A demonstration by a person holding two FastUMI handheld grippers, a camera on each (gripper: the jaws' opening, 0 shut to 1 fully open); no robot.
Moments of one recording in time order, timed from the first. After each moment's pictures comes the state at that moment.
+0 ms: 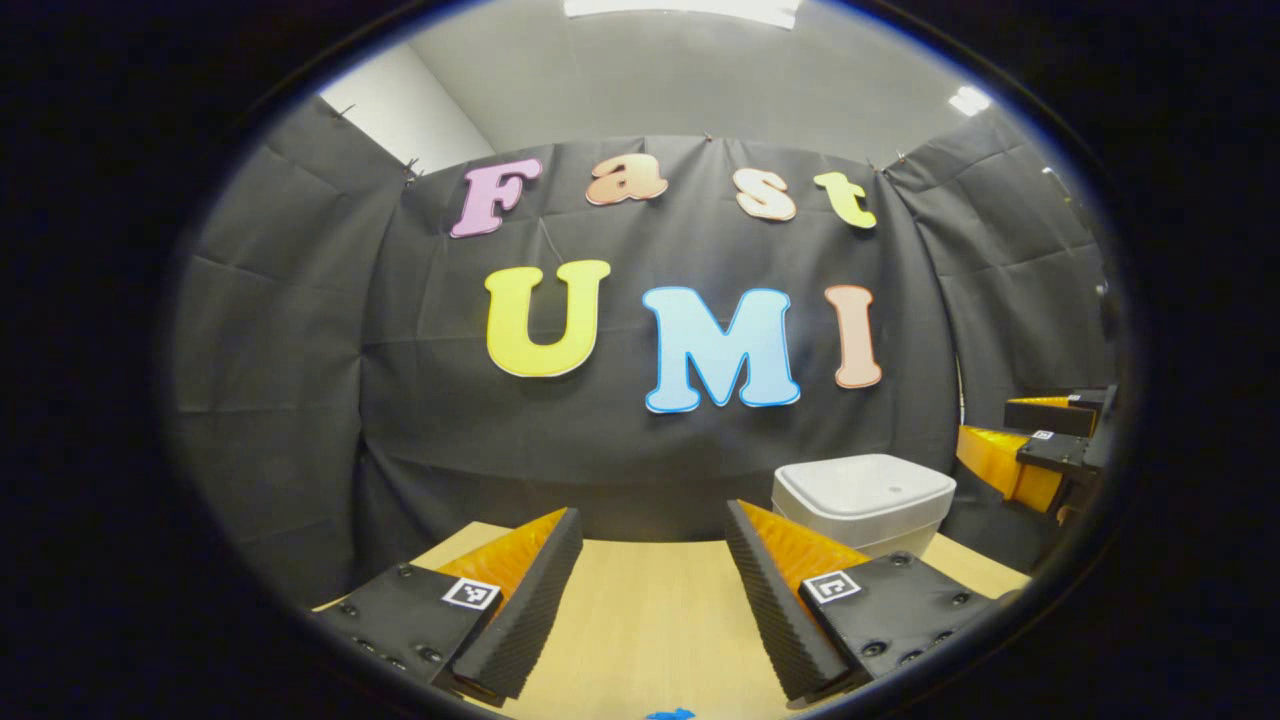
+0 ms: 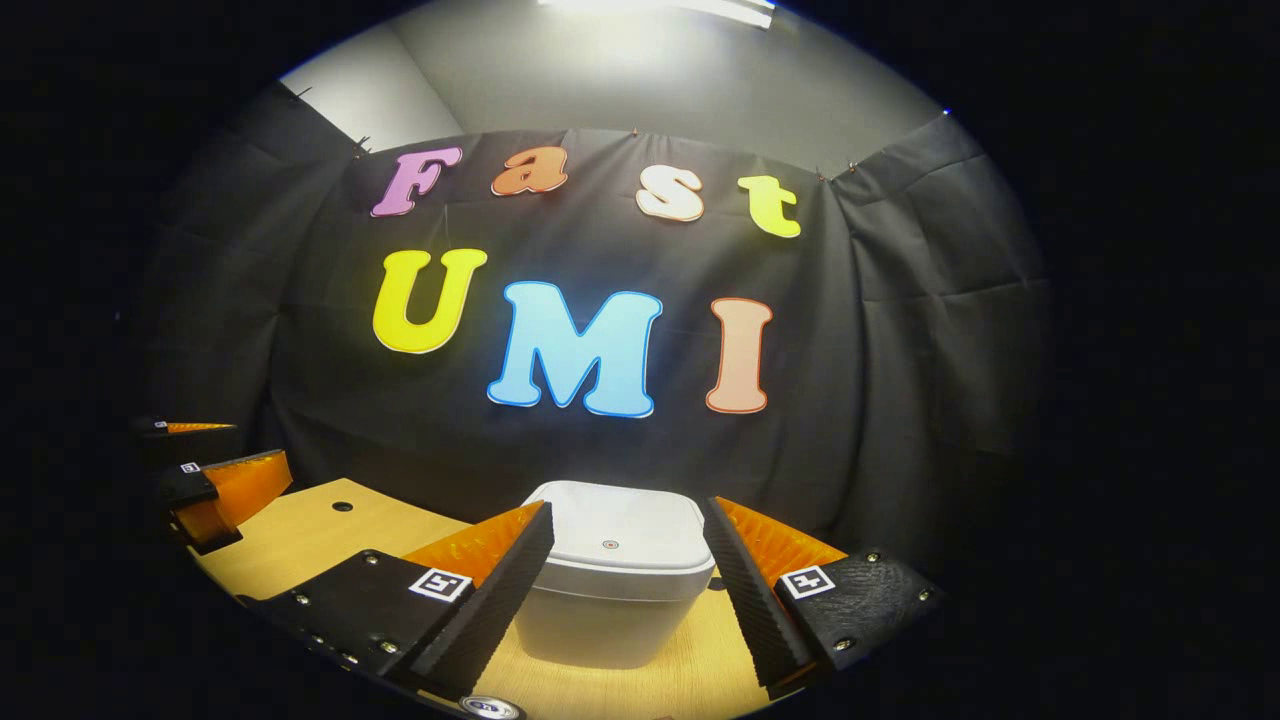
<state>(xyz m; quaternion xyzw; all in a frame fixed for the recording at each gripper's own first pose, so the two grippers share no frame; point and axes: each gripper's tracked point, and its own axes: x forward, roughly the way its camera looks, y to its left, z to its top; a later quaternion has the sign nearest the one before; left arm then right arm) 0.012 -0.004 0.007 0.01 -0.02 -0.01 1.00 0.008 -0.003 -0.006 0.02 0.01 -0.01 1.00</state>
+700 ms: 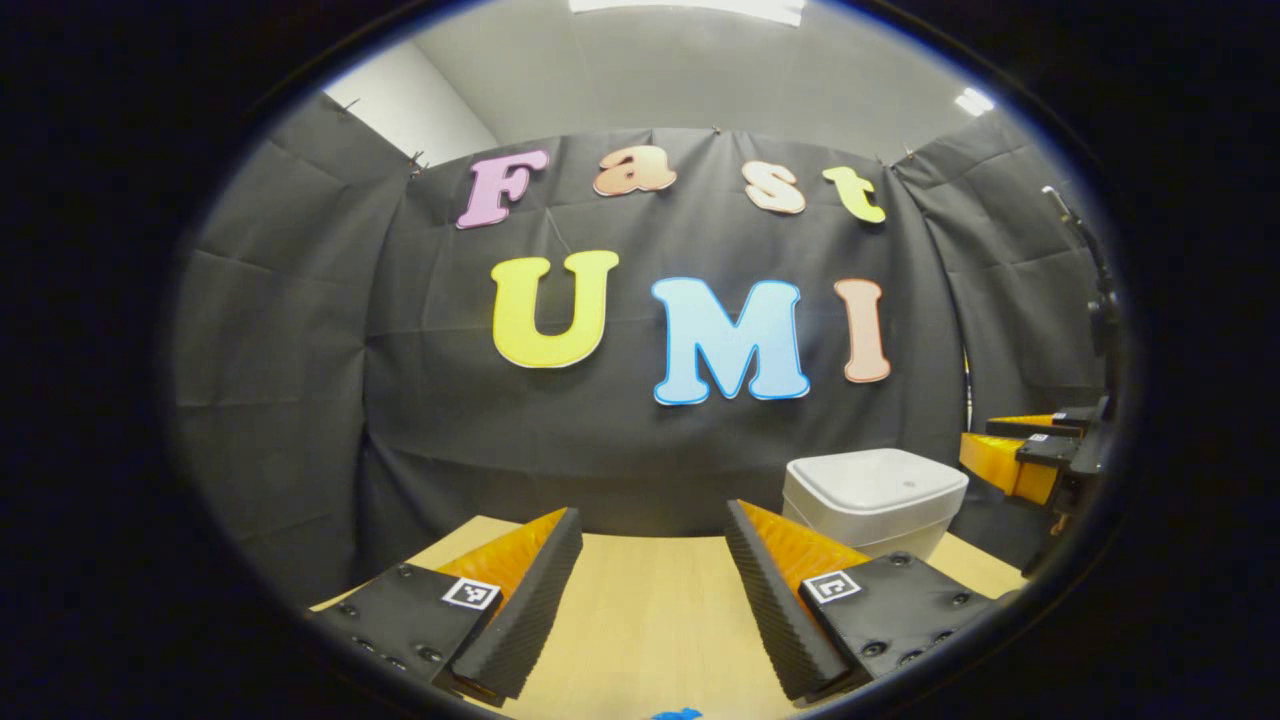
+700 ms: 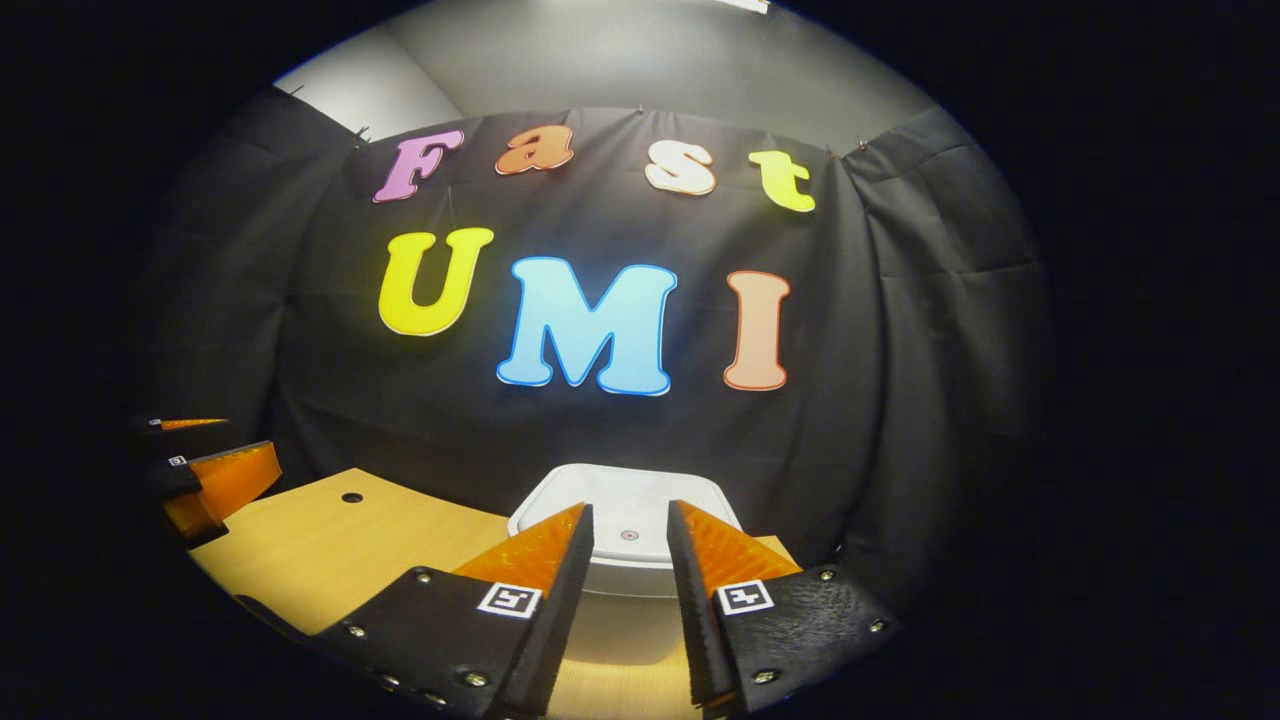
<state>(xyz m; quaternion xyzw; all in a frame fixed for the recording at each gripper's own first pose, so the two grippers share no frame) 0.027 0.008 -0.002 0.01 0.00 0.00 1.00 0.035 0.009 -0.029 0.03 0.04 0.01 1.00</state>
